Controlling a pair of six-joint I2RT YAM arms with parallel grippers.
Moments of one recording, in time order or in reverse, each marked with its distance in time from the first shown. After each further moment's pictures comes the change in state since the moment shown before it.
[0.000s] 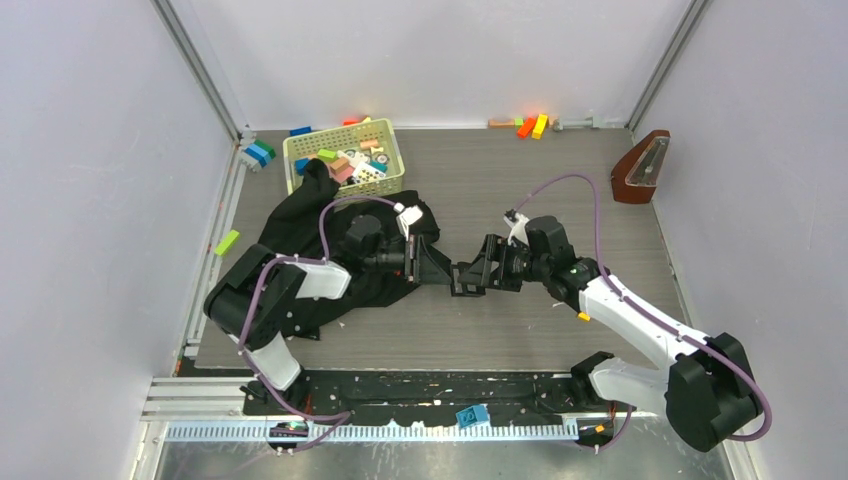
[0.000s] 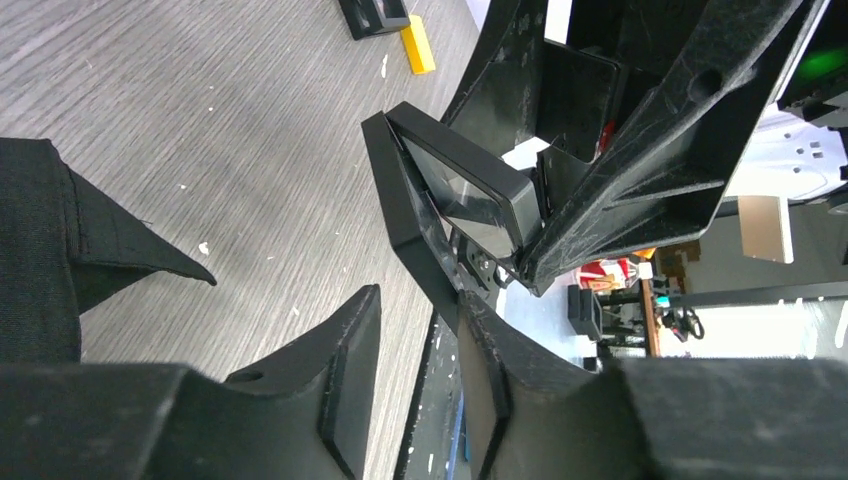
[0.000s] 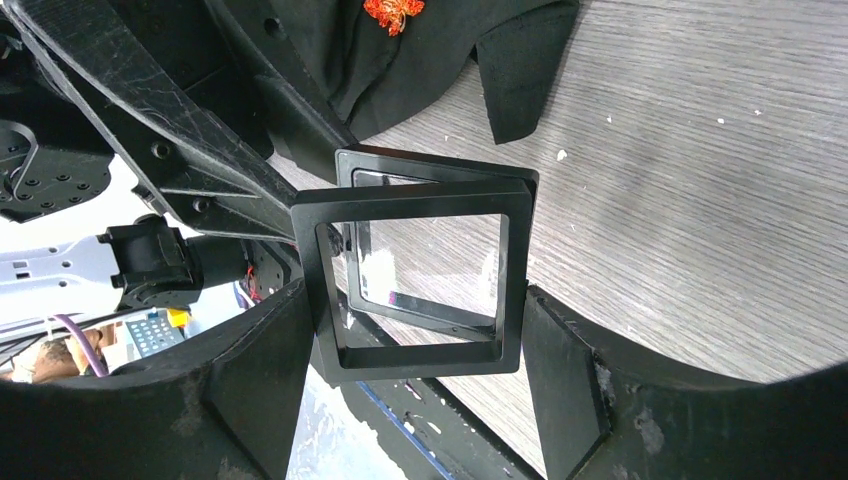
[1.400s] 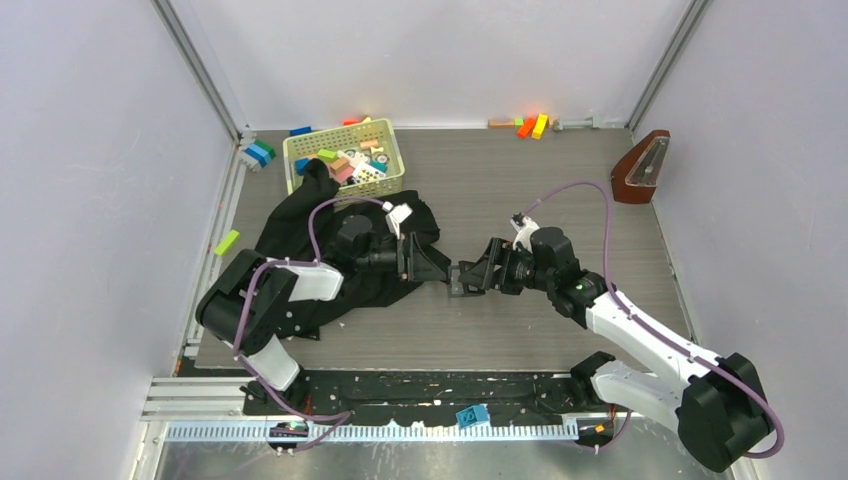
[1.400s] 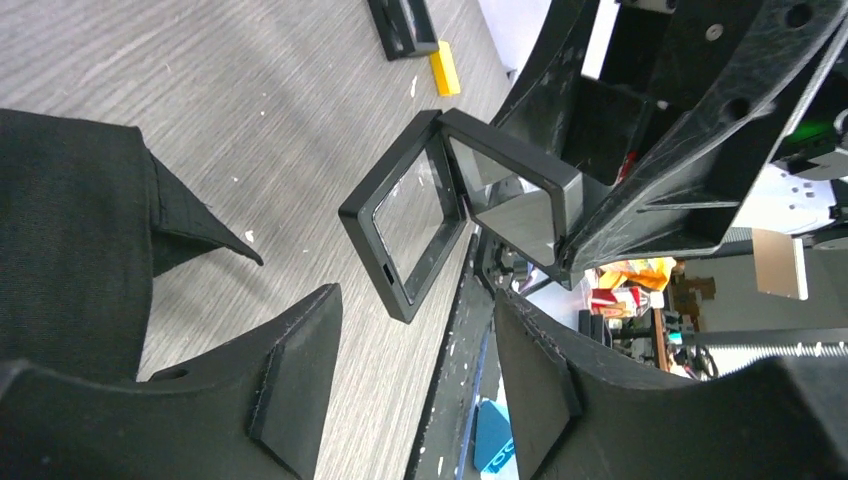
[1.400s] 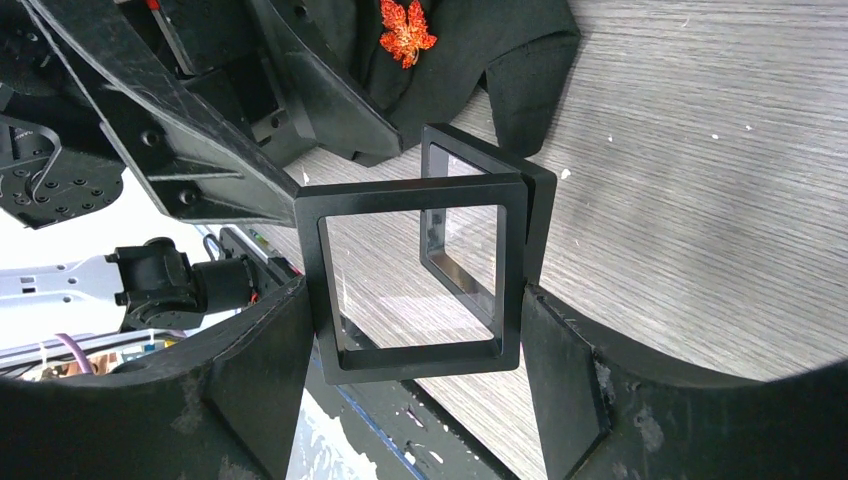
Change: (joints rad) left arm 0.047 -0.038 -0.028 -0.037 -0.030 0.013; right arm 0.037 -0.111 -0.087 0.091 0.093 0.054
